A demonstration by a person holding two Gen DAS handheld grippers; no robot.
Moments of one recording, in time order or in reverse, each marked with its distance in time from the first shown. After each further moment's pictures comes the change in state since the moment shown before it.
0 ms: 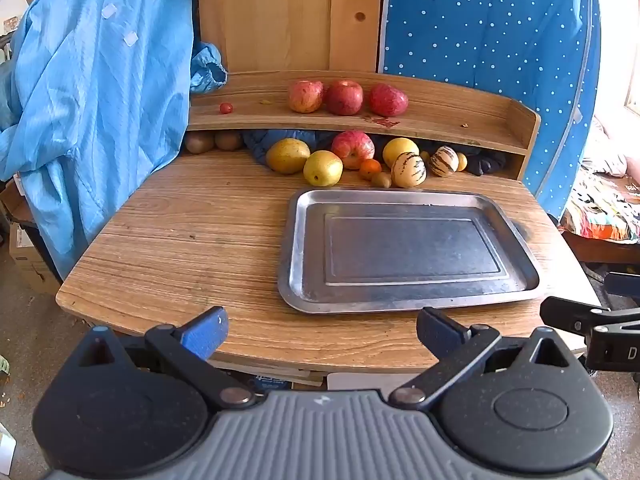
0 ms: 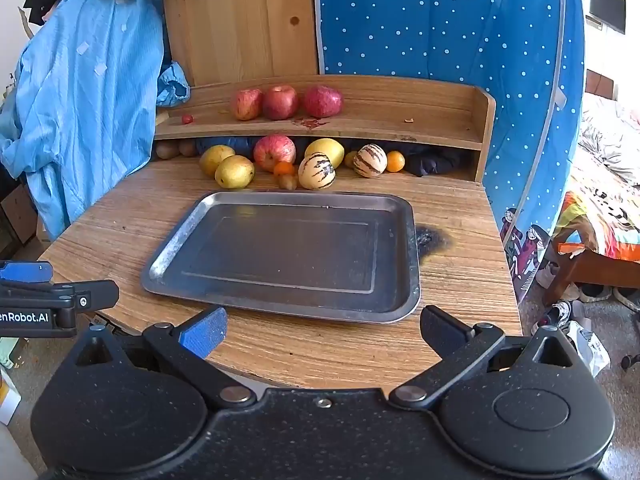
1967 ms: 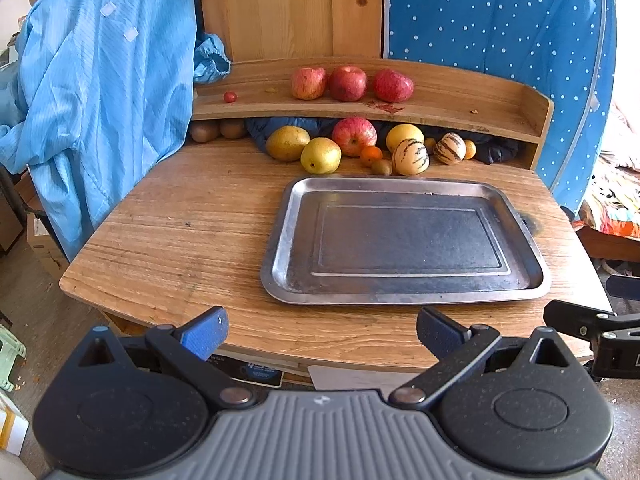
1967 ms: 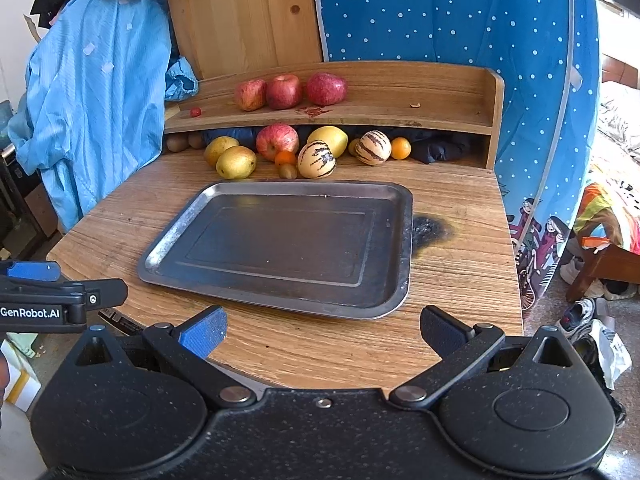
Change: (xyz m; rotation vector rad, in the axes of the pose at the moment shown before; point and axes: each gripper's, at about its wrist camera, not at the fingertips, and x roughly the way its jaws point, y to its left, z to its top) left arm 0.009 -0.027 -0.001 -0.001 0.048 0.076; right arm 0.015 -0.042 -0.005 0.013 0.028 0.096
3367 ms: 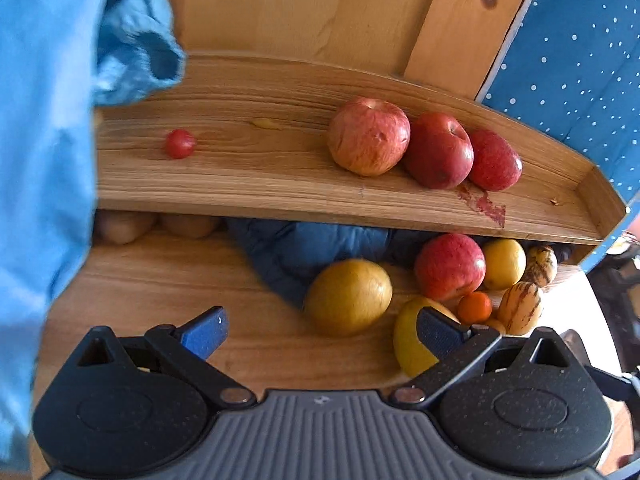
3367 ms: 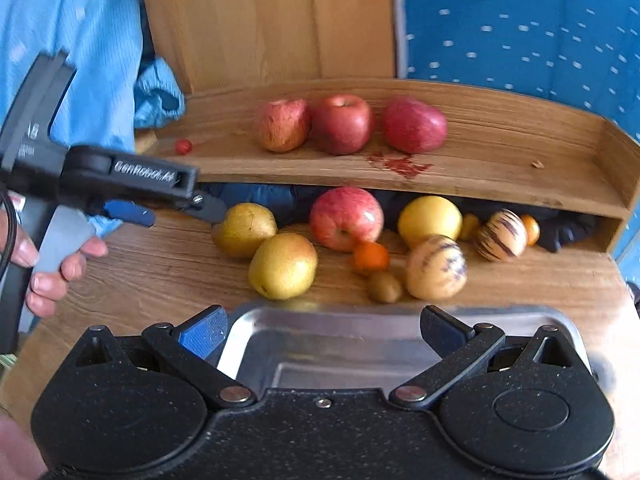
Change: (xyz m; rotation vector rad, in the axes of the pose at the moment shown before) left arm 0.260 0.143 0.225 0.051 0.146 -0.385; right arm 0.198 0.129 0.137 0.021 0.015 -0.118
